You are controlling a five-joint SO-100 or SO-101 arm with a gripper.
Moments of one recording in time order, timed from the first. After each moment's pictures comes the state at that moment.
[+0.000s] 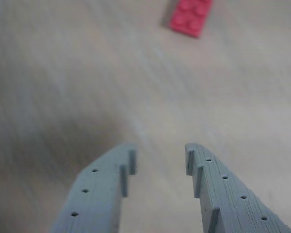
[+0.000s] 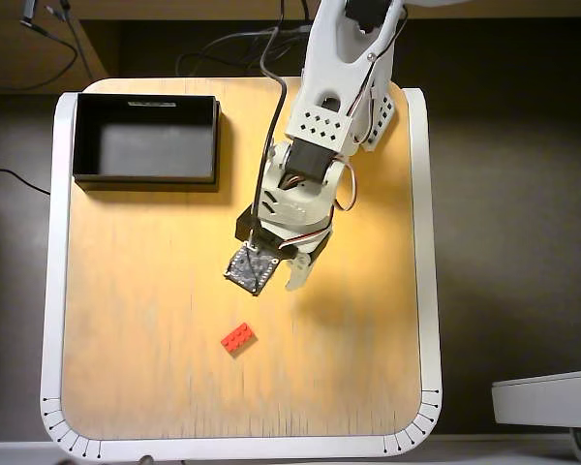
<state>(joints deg) 23.6 122.8 129.3 53.4 165.2</state>
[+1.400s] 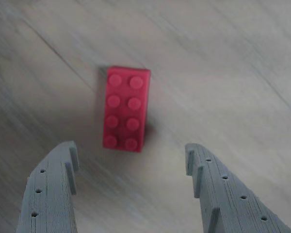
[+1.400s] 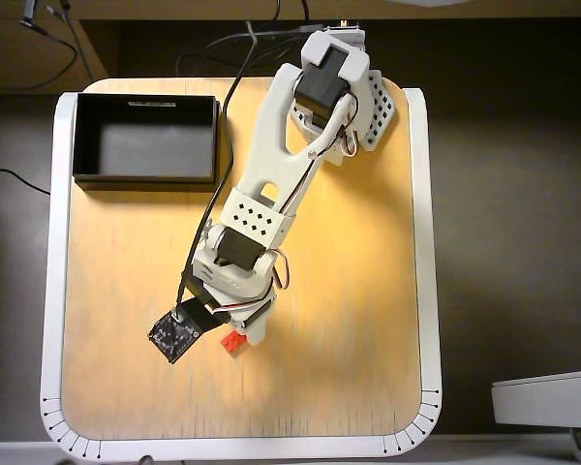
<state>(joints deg) 29.9 79.5 96.2 55.5 160.8</state>
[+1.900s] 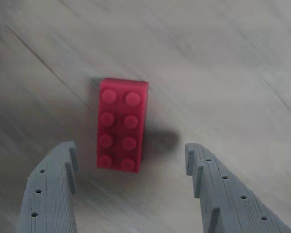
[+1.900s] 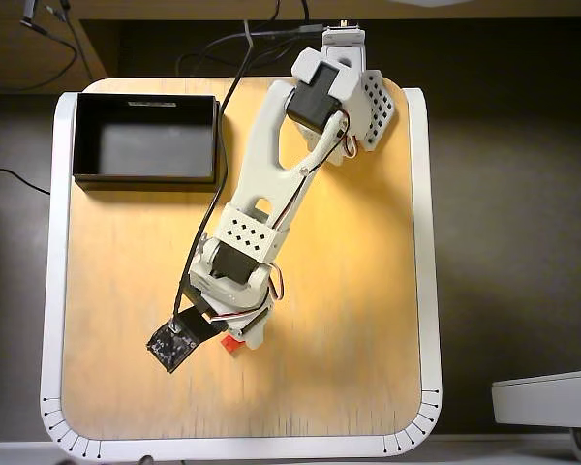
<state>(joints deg) 29.9 73.2 93.0 54.3 160.8</state>
